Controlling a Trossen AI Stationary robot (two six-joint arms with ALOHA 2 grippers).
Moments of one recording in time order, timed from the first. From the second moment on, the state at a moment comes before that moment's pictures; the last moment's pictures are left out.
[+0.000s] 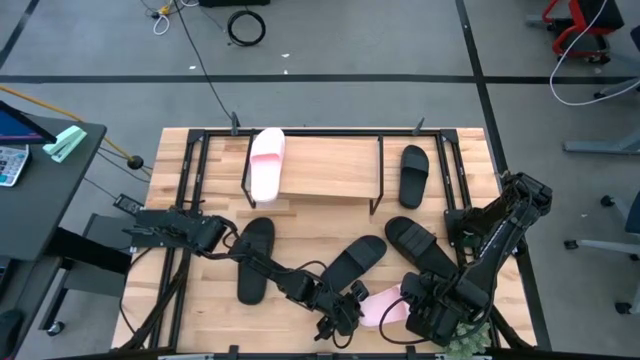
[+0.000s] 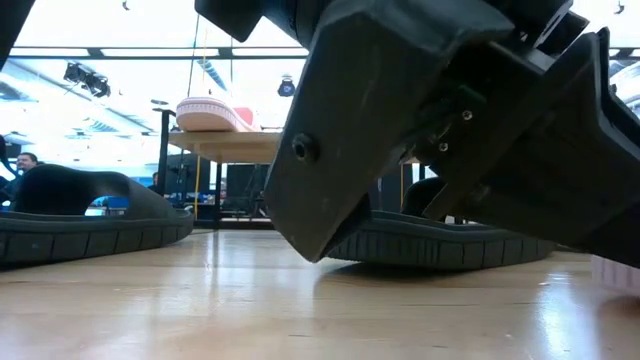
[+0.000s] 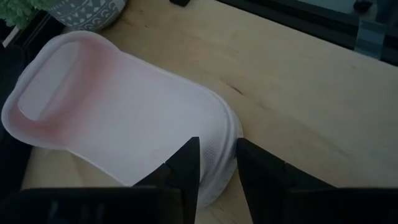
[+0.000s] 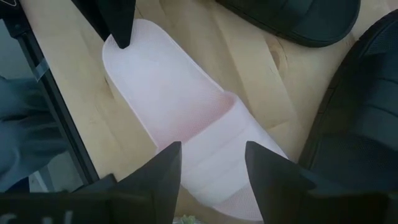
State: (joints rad) left arm -0.46 2.37 1.71 -0.01 -0.12 0.53; right arm 0.91 1.62 1.30 -1.12 0.29 1.34
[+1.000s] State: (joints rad) left arm -0.58 2.25 2.21 -0.82 -0.32 -0.08; right arm 1.01 1.62 1.30 -1.12 0.60 1.38
